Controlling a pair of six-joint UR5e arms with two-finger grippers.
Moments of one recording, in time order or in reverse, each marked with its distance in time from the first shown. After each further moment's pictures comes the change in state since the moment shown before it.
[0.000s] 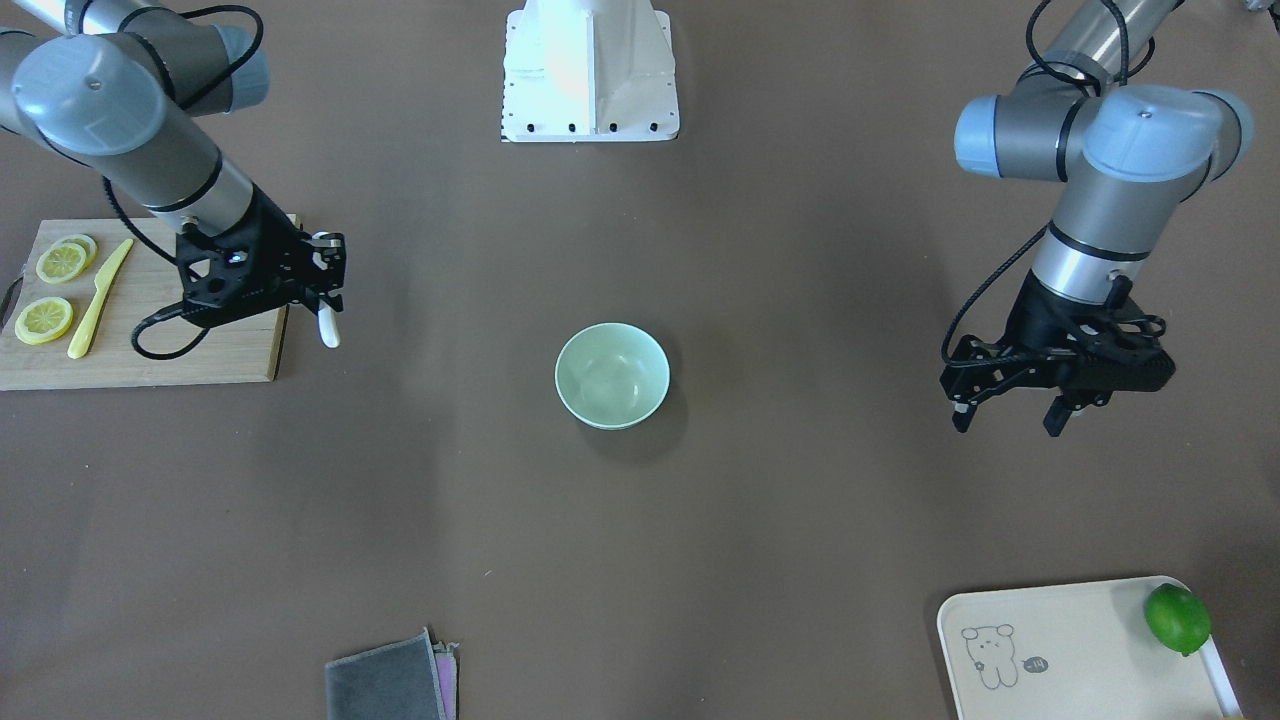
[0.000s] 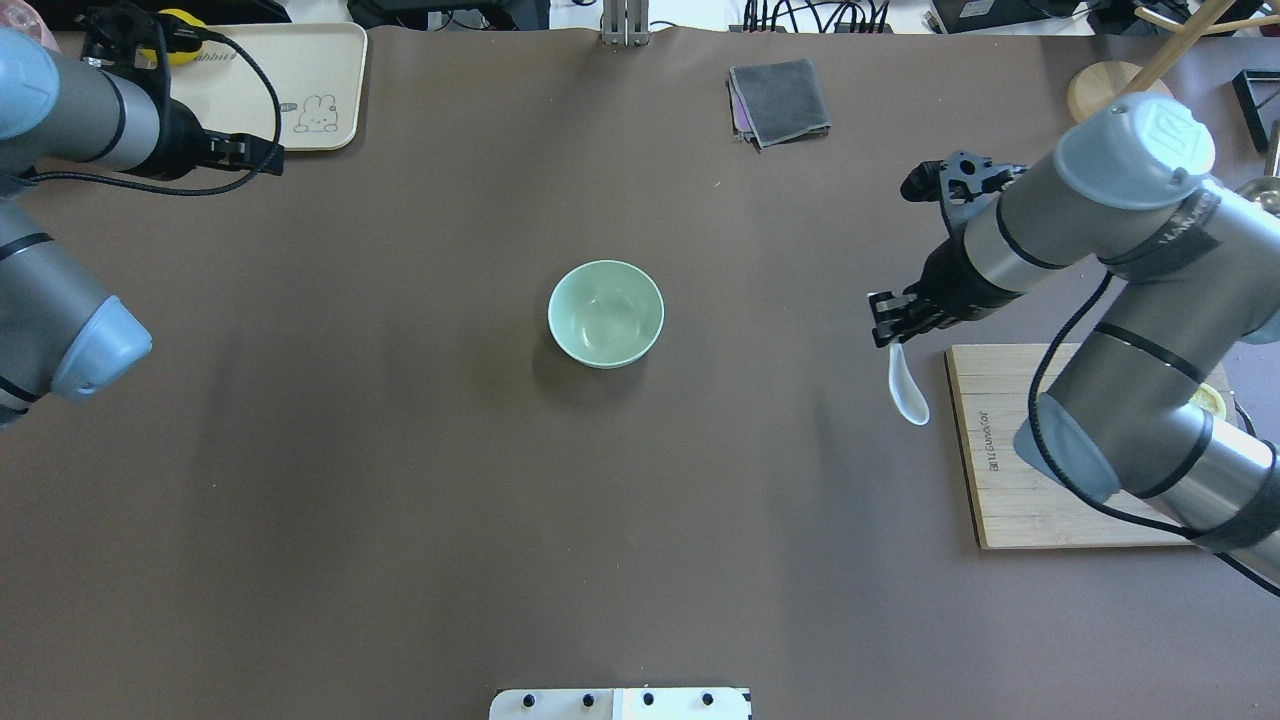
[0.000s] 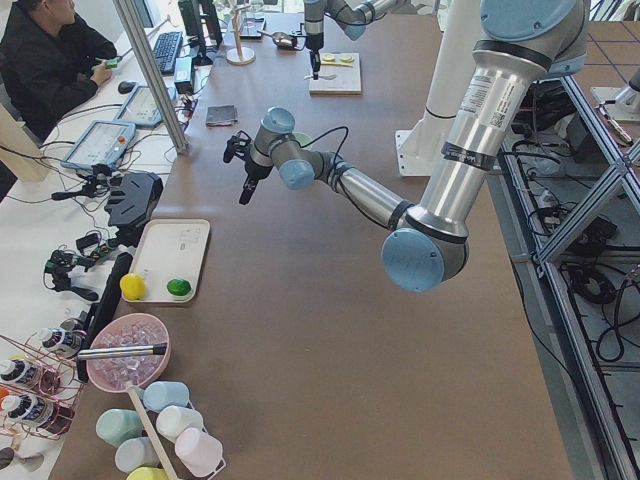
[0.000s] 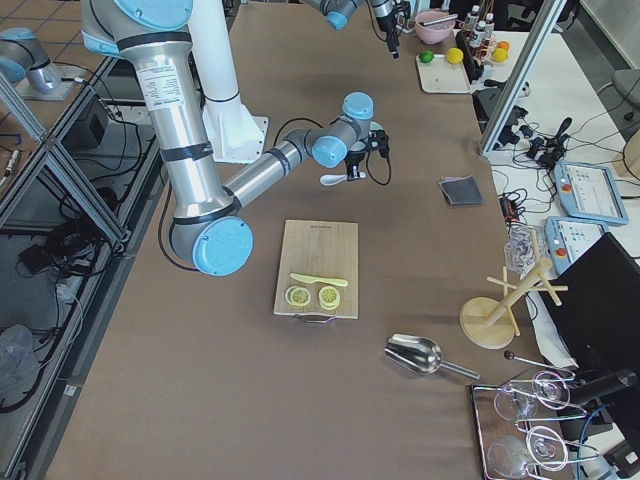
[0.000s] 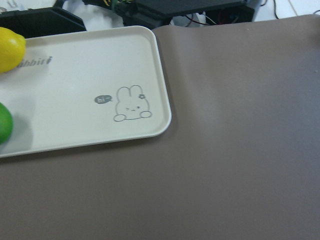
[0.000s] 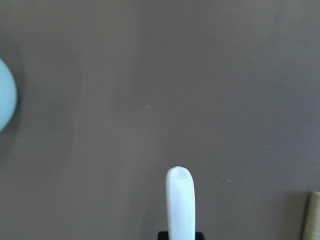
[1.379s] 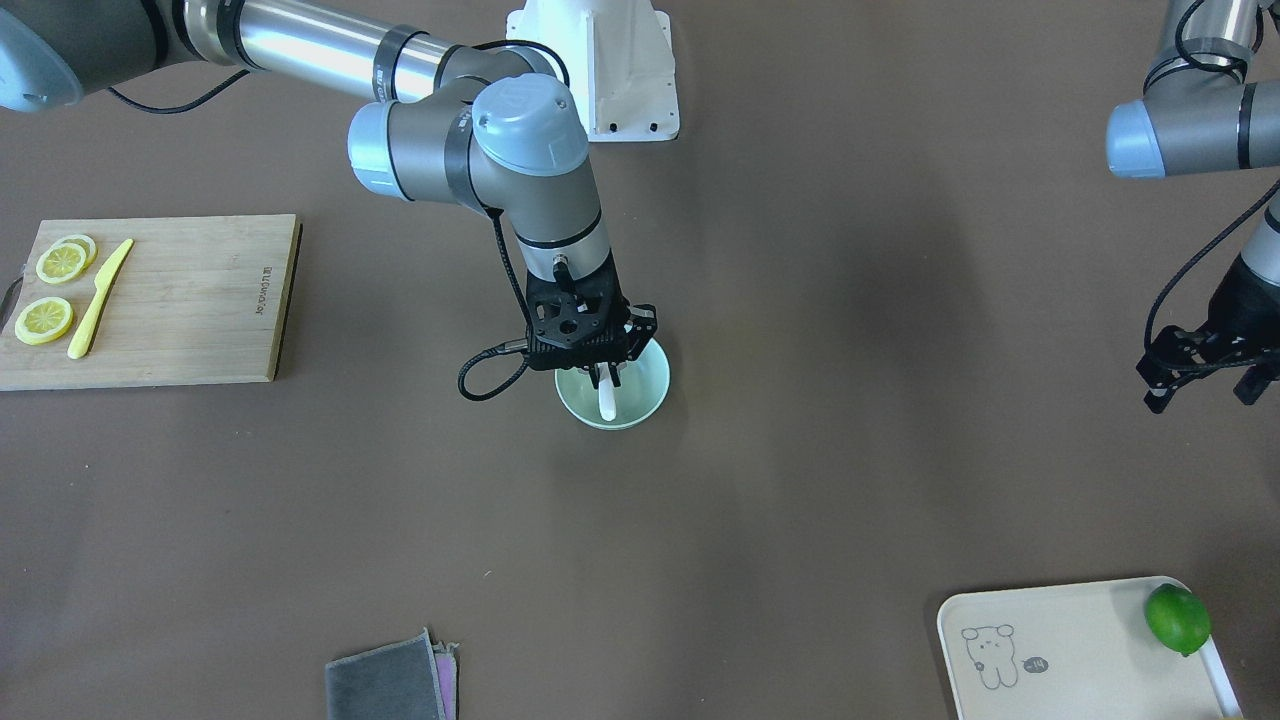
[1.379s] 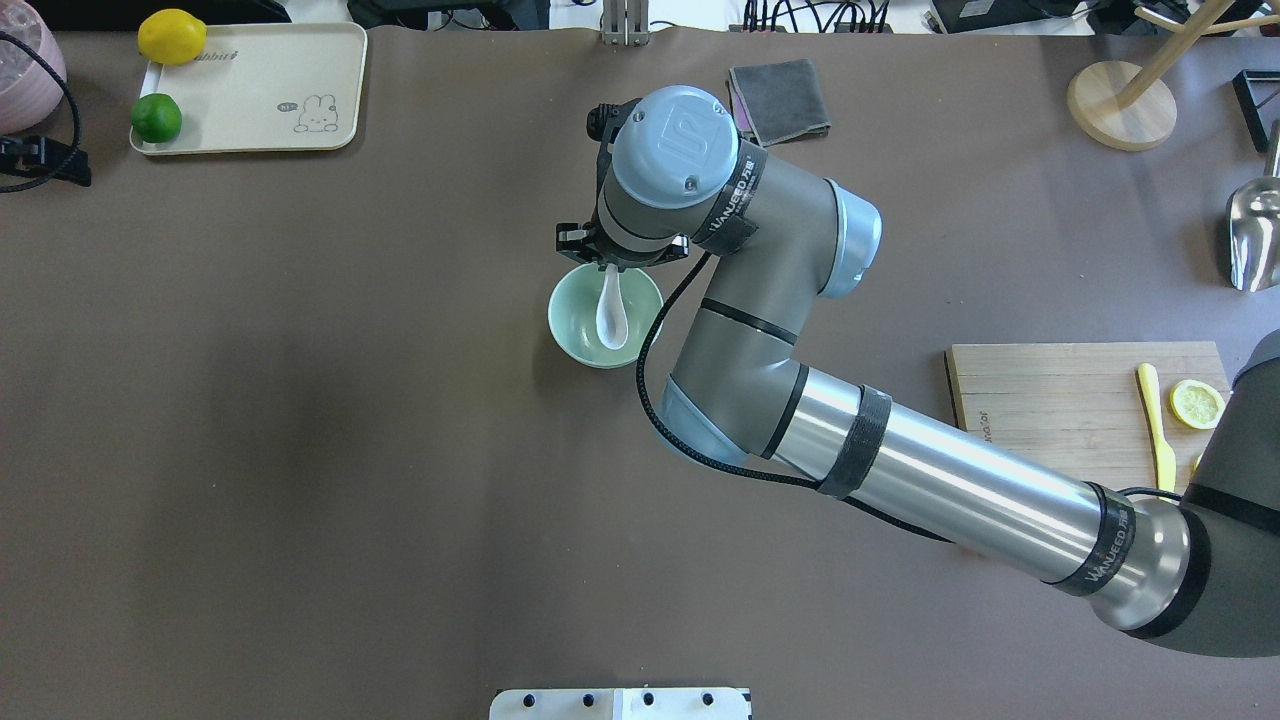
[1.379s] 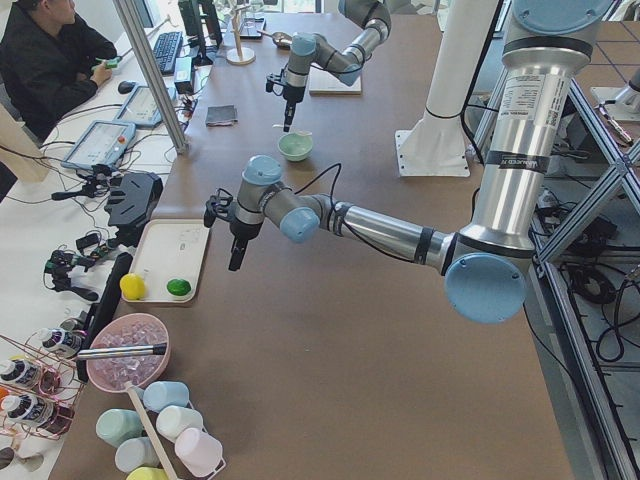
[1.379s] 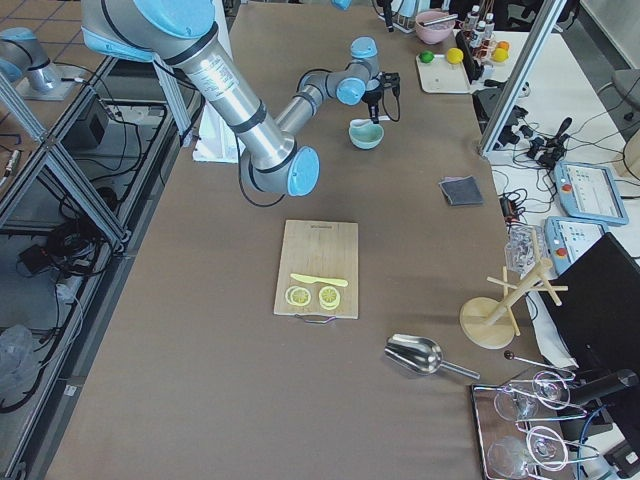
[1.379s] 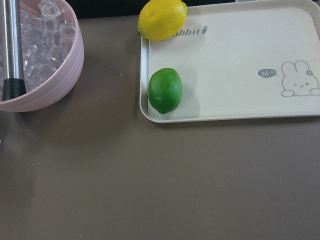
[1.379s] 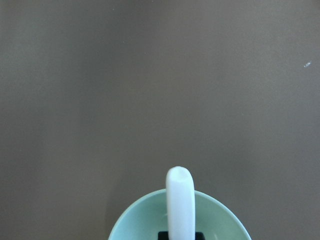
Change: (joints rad) left arm -0.182 0.160 0.027 0.015 -0.123 0.153; right arm -0.178 0.554 -0.476 0.065 -0.374 0.297
